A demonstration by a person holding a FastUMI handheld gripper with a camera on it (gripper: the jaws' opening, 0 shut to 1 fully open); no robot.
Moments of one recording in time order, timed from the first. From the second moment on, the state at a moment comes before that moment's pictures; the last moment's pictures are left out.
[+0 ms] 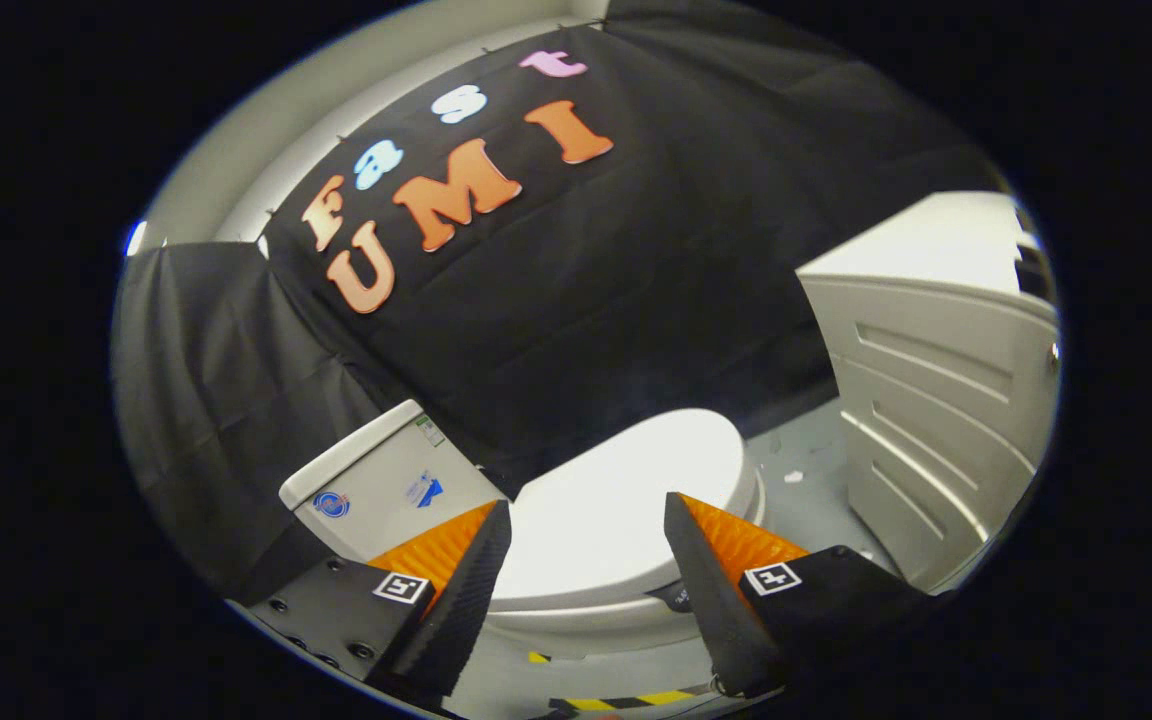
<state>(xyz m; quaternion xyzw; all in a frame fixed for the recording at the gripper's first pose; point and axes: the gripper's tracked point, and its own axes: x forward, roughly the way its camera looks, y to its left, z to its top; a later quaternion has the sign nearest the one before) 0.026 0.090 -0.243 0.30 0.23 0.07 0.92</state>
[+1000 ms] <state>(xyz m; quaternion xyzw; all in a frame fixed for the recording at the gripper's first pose) 0.007 0.077 -0.386 0.51 0.40 -0.01 0.76</state>
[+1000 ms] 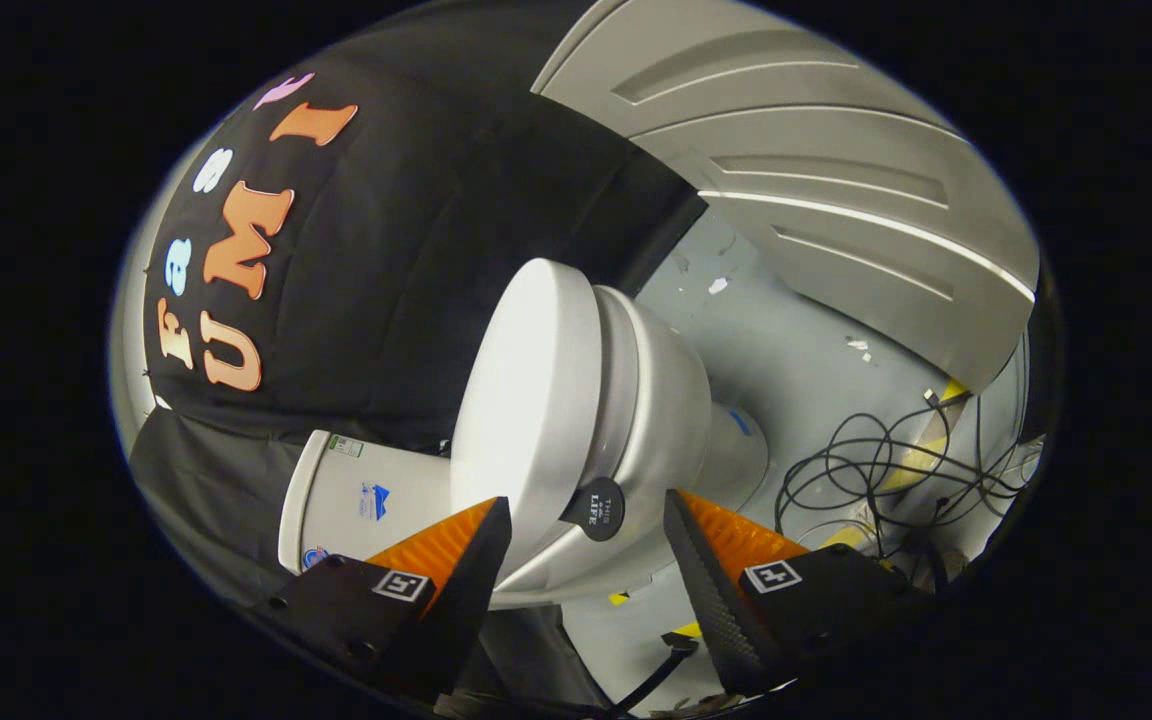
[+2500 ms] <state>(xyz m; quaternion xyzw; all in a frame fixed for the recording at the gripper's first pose) 0.045 0.107 -0.437 0.63 0.39 0.01 0.67</state>
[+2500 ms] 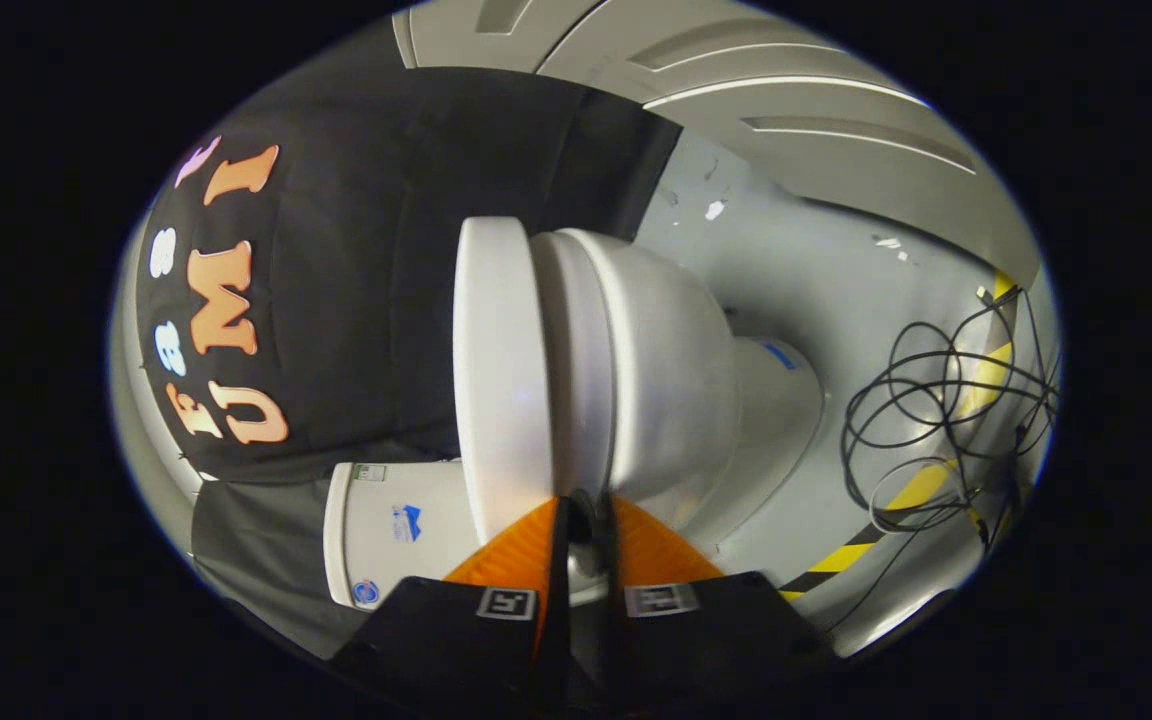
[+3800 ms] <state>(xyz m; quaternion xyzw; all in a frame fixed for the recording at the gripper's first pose) 0.043 0.101 -0.384 0.54 0.38 0.01 0.75</state>
